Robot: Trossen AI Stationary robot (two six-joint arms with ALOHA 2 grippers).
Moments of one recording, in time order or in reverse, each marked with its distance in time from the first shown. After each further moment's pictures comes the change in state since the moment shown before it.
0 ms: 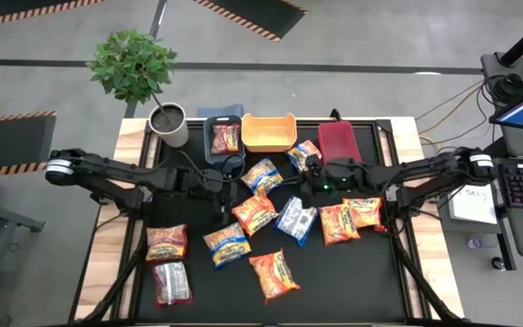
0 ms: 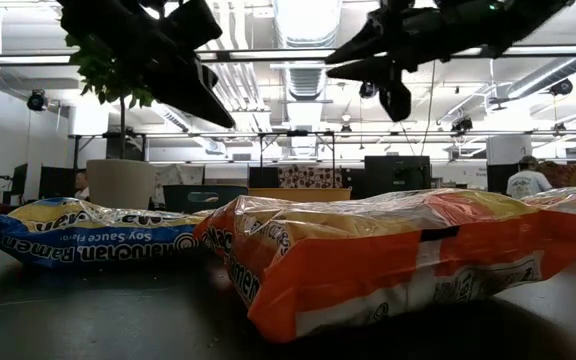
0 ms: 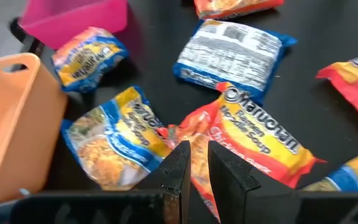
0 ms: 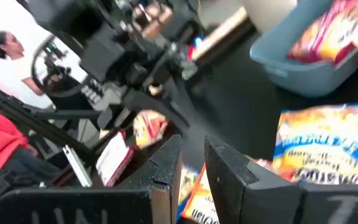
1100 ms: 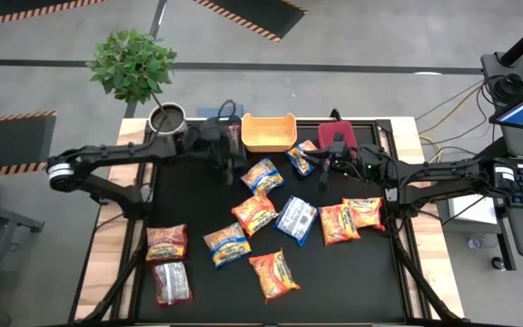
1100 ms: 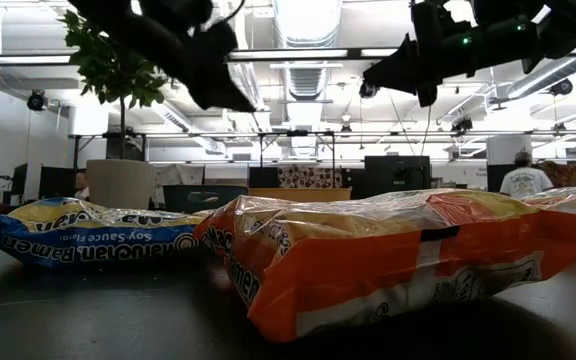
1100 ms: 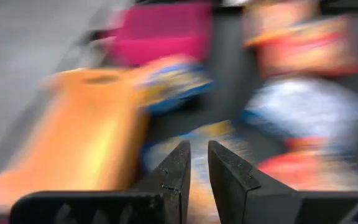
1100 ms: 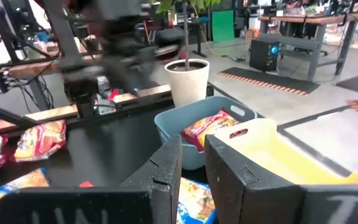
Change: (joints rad) left arm 0.366 0.012 0.115 0.012 0.369 0.001; right arm -0.183 -0.261 -0.225 0.135 0.105 -0.586
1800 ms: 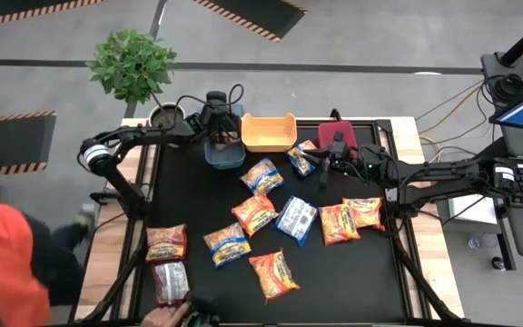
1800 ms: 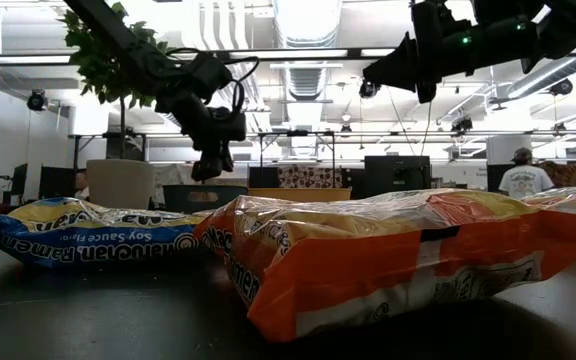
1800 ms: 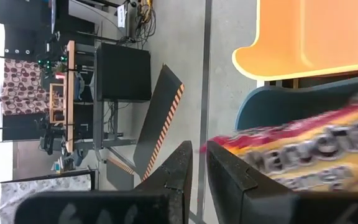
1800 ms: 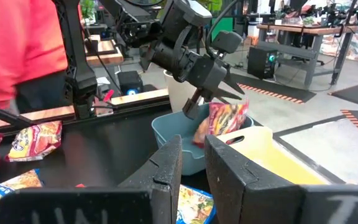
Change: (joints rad) left arm 0.322 0.343 0.057 0.292 -0.677 0.885; right arm -0.002 0.000 0.000 0.019 0.001 -0.059
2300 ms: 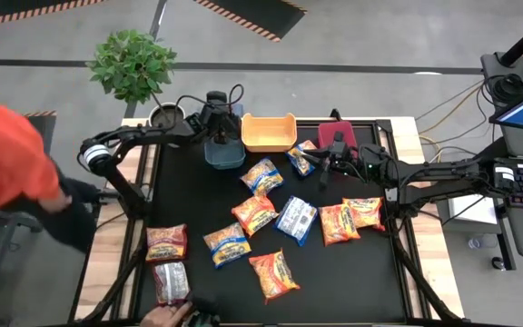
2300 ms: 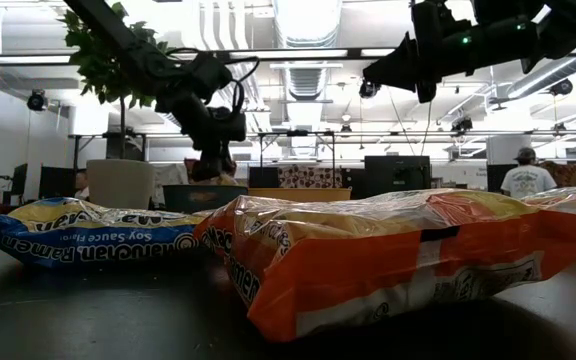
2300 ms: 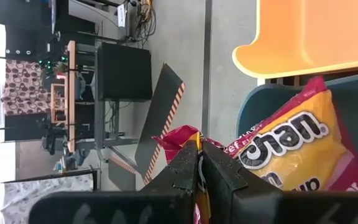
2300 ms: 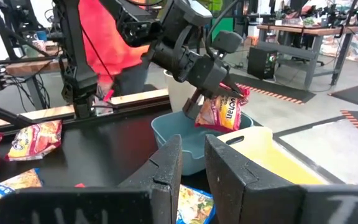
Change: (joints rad) left arm 0.000 0.000 0.001 -0.002 0.014 0.011; right arm 0.000 0.000 0.000 0.000 0.000 -0.004
